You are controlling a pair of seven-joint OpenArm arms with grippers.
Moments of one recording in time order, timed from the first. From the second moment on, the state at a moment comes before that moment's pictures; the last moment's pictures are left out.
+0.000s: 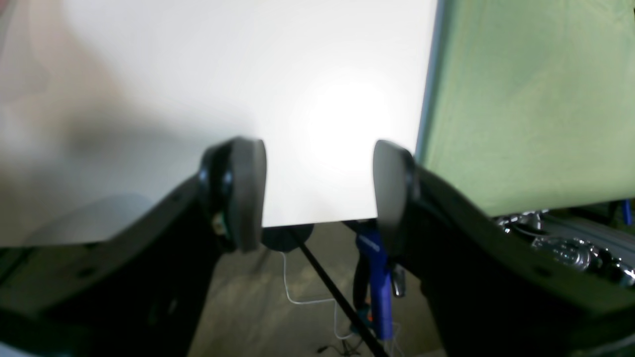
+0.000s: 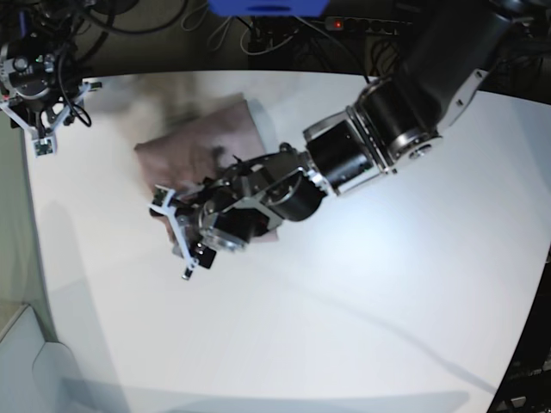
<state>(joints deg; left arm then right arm) -38.6 5.1 64.7 56.7 24.9 -40.3 26.3 -18.4 -1.9 41.1 115.1 -10.0 40.1 -54.9</state>
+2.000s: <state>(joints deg) 14.5 -5.4 -30.9 114.3 24.9 -40.2 46.0 -13.7 -5.5 19.2 105.7 -10.3 40.1 -50.7</state>
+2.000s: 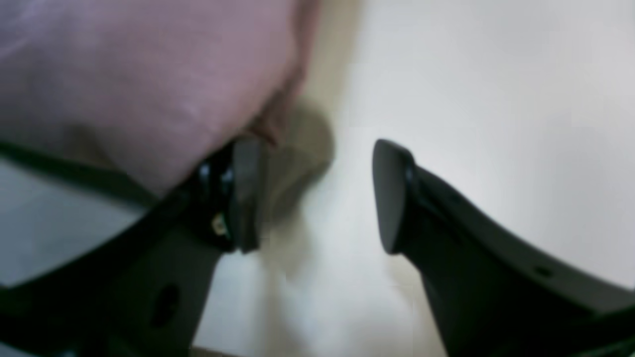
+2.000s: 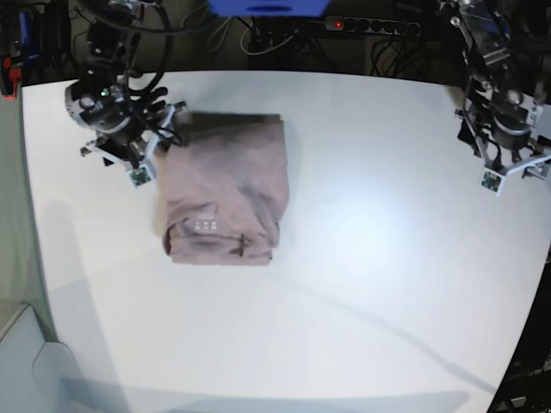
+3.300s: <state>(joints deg) 45.5 -3.3 -49.8 115.0 -21.7 -39.8 46.6 -27.3 -7.4 53.2 115.6 -10.4 40.1 -51.1</state>
